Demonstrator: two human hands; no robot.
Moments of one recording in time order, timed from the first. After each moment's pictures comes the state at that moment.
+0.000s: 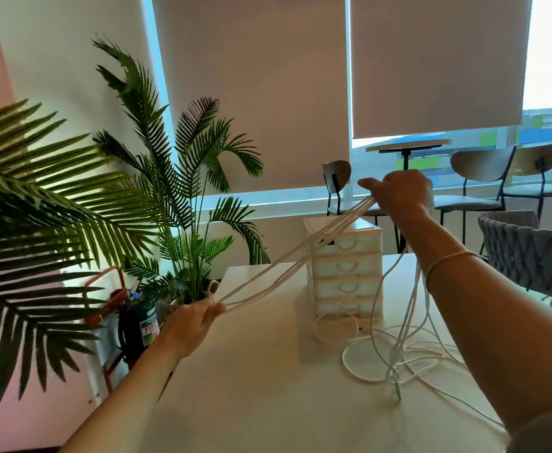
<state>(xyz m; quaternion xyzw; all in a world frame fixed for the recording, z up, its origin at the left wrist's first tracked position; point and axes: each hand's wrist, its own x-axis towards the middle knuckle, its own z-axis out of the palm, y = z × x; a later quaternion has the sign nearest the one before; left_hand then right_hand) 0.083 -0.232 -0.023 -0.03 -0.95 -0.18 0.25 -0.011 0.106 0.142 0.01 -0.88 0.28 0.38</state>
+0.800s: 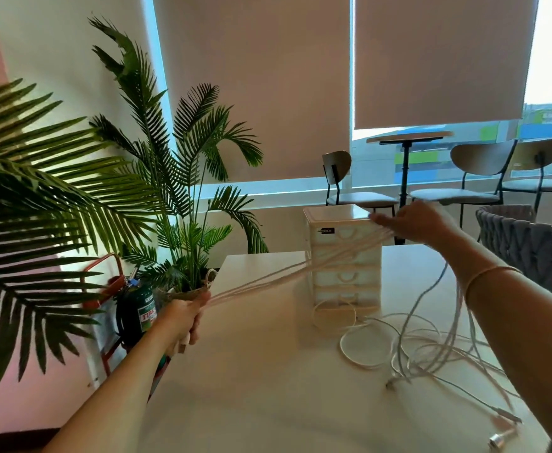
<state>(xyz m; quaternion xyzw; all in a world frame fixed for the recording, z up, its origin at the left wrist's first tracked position) 0.080 -0.235 -0.034 0.18 -0.83 -0.50 0.13 -0.014 0.144 0.099 0.09 -0.96 0.18 0.20</state>
